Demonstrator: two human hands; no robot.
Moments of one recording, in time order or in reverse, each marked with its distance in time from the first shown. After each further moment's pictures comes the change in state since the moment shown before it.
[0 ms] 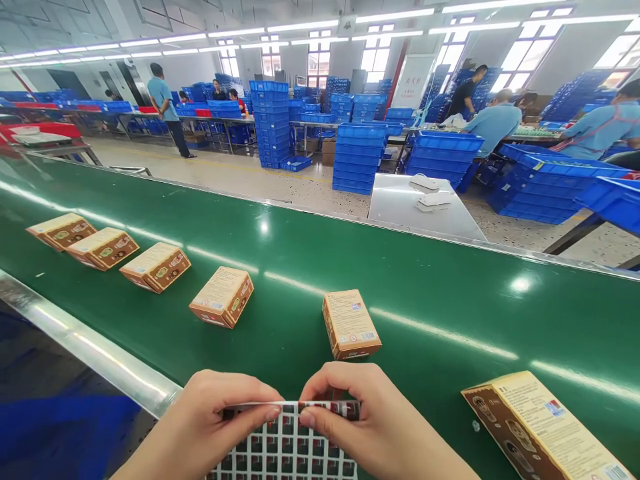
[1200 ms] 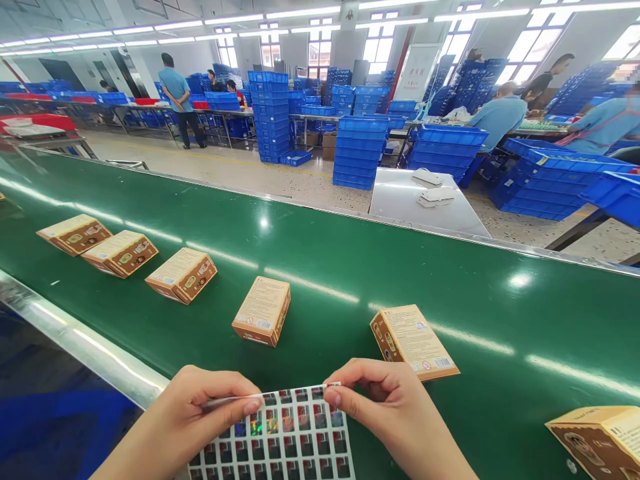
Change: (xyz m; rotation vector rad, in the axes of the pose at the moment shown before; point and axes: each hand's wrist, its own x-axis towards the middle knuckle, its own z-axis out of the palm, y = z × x) left_hand -0.007 -0.009 -0.011 -0.191 -0.031 -0.157; right_hand -0.006 0.030 -0.010 0.303 0.118 0.045
